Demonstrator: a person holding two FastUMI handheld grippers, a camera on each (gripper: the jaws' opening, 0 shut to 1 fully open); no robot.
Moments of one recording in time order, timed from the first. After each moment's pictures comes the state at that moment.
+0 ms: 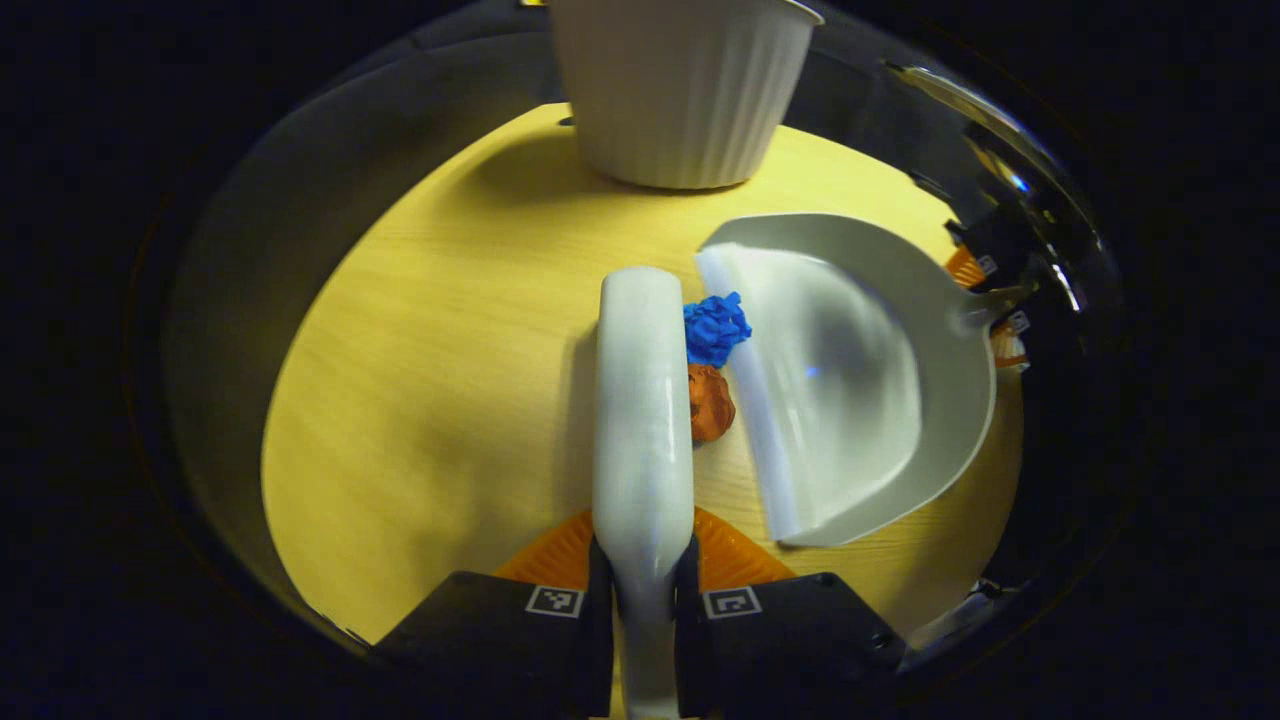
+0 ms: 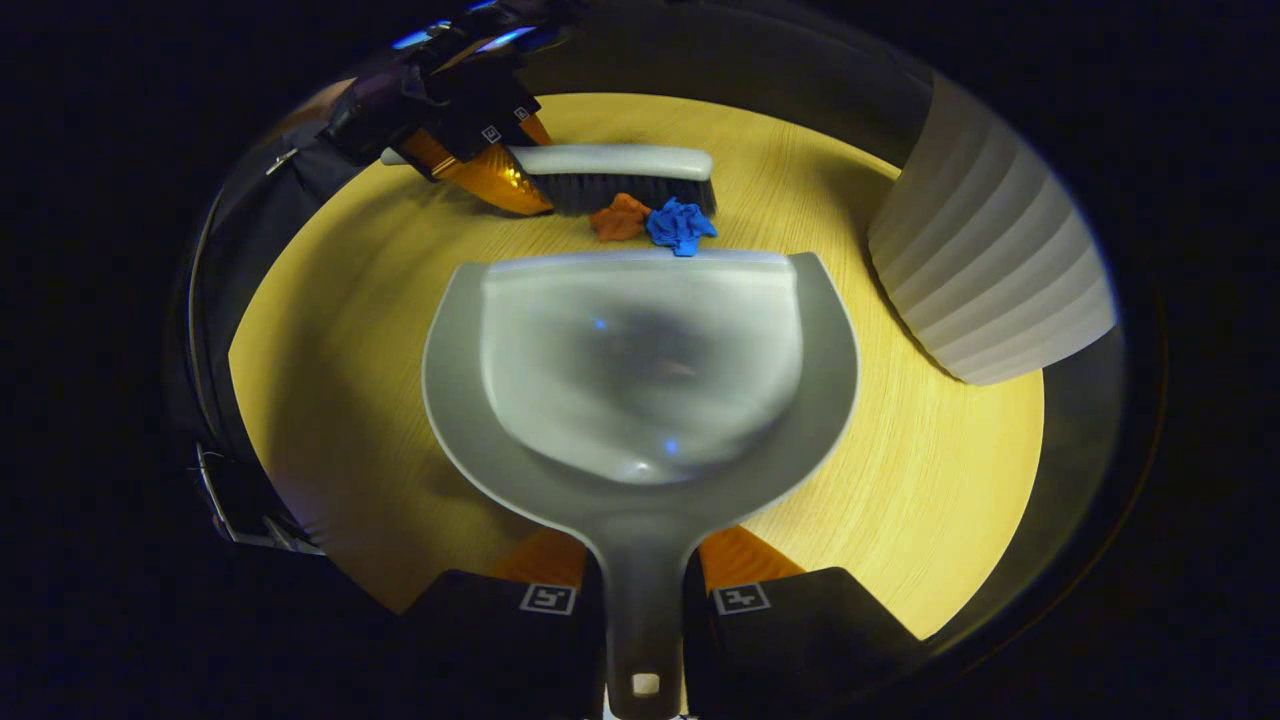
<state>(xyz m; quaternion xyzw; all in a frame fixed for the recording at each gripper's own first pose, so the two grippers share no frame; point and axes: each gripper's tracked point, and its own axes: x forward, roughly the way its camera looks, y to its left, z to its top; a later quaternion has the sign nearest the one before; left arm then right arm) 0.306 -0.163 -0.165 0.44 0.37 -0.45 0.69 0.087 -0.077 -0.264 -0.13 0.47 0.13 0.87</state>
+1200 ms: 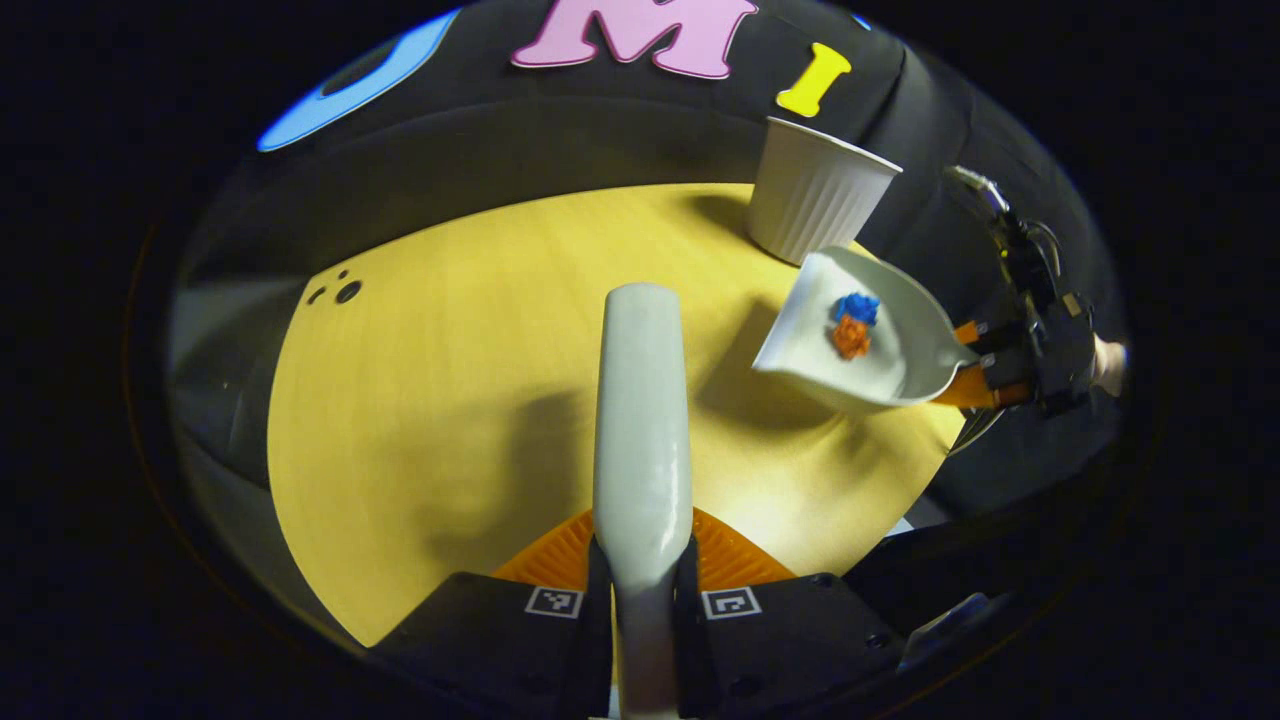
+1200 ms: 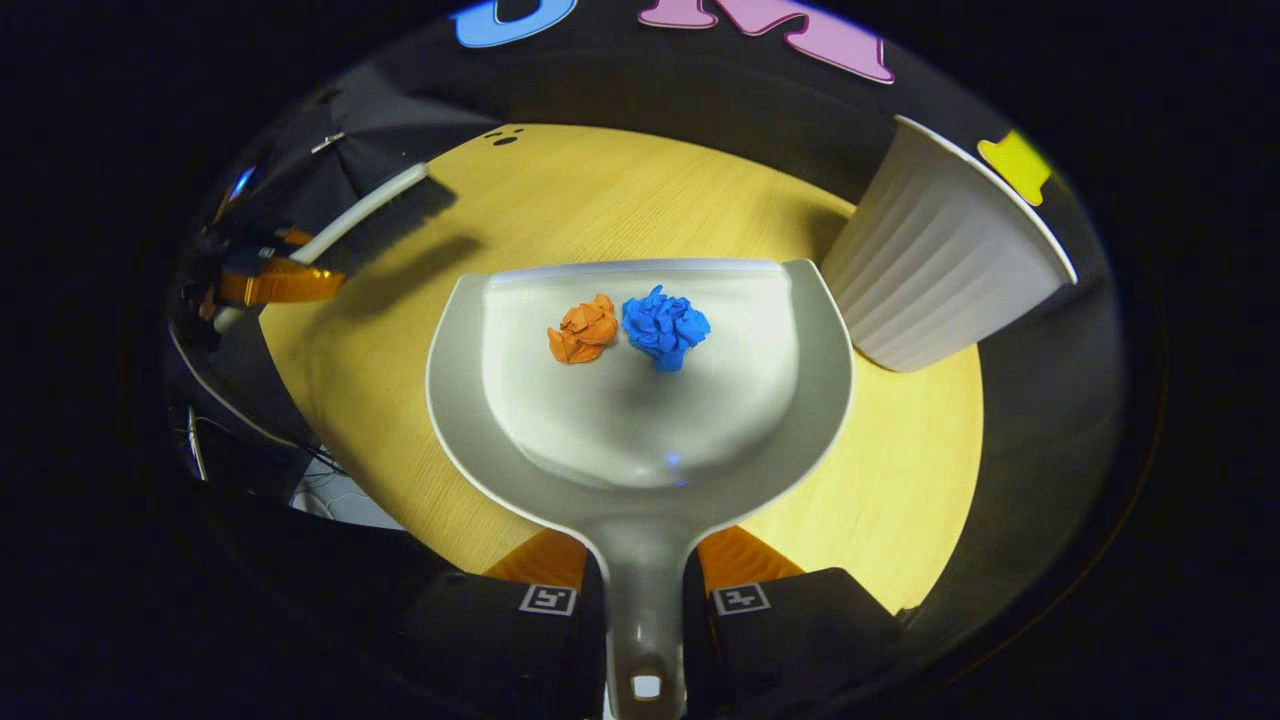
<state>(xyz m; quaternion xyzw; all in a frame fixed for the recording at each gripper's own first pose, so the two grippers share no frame) 0.133 0.013 -0.215 0.13 0.32 -0.19 0.92 0.057 -0.121 -0.197 -0.16 0.42 0.12 0.89</state>
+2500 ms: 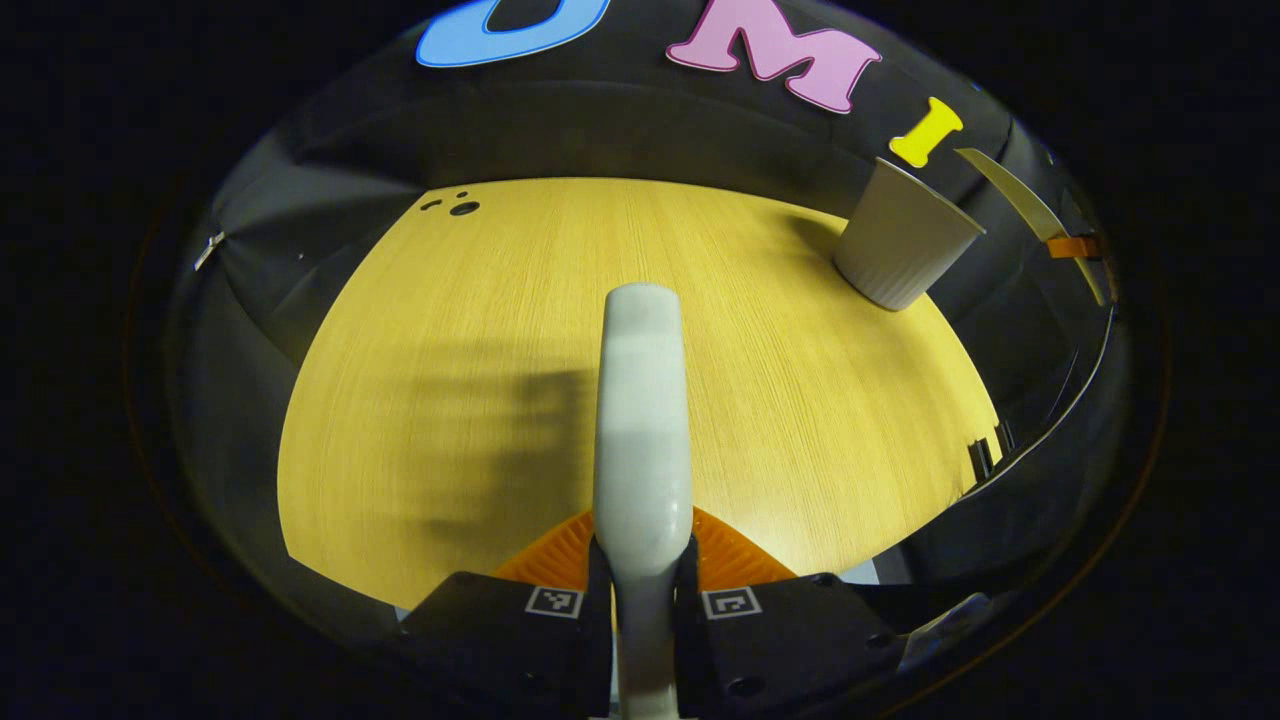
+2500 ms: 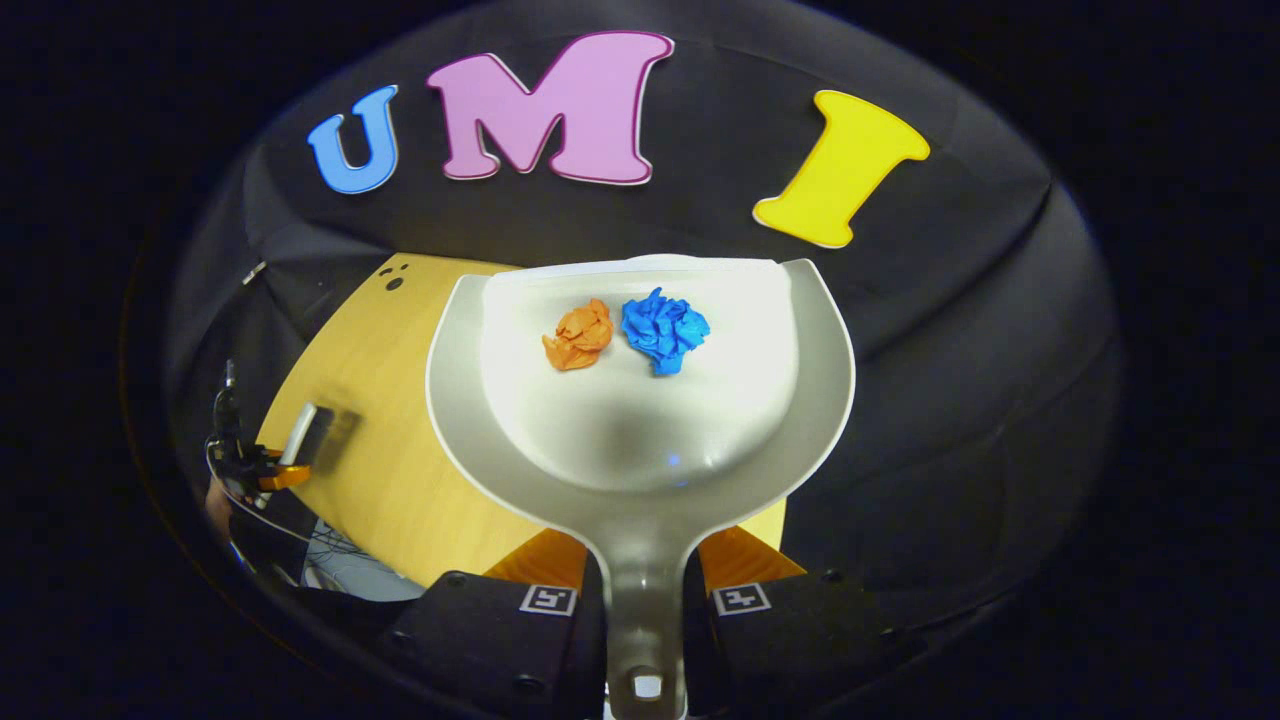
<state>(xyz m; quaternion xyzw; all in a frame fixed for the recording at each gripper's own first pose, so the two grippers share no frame) 0.112 0.035 -0.232 0.01 0.33 -0.09 0.94 0.126 -0.299 0.055 -0.11 0.34 0.01 0.93</state>
